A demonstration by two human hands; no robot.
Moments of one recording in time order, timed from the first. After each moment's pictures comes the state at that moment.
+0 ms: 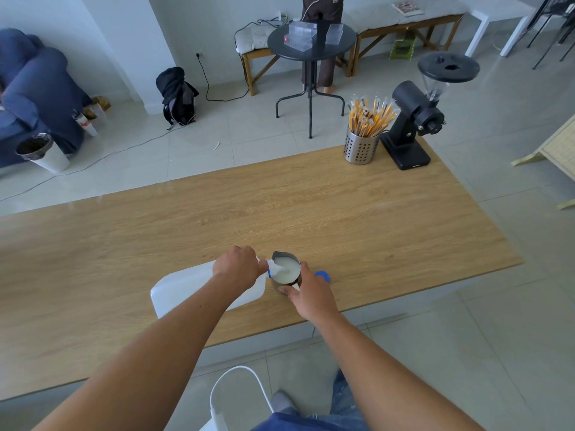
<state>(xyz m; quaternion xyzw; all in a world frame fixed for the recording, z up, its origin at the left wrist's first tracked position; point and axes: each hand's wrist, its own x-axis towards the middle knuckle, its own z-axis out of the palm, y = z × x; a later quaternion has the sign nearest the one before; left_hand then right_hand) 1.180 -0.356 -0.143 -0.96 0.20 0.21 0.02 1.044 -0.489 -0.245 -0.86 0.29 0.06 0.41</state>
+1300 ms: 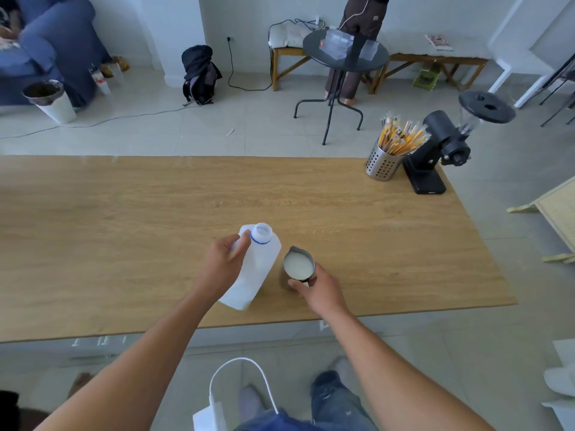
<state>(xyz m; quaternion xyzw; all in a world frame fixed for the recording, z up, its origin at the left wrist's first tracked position) 1.163 -0.269 -0.149 -0.84 0.07 0.15 -0.52 1.050 -0.493 -0.234 -0.83 0.32 0.08 0.45</state>
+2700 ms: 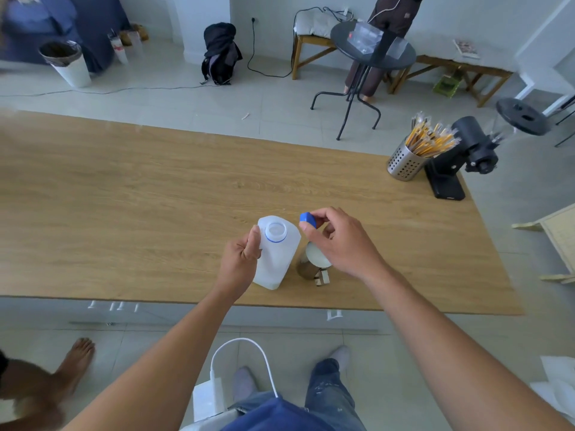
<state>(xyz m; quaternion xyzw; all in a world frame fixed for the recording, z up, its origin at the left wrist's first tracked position) 1.130 -0.243 -0.171 -0.77 0.04 0.14 -0.62 1.085 -0.467 -0.088 -0.92 0.10 0.00 0.37</state>
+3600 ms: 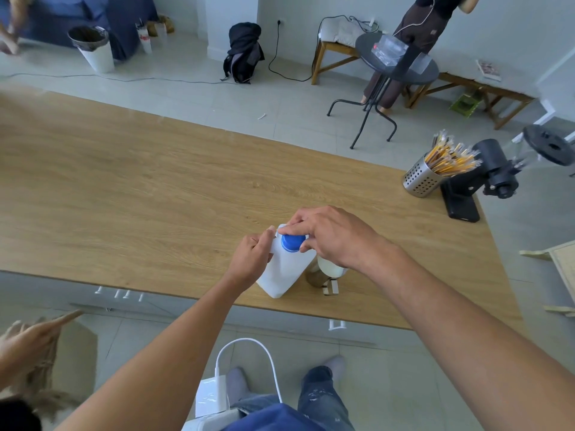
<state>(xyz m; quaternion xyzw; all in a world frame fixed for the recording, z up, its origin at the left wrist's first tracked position) 1.149 -0.237 -0.170 -0.75 0.02 0.21 -0.63 1.136 -0.422 -0.035 -0.97 -0.17 0.17 0.08</state>
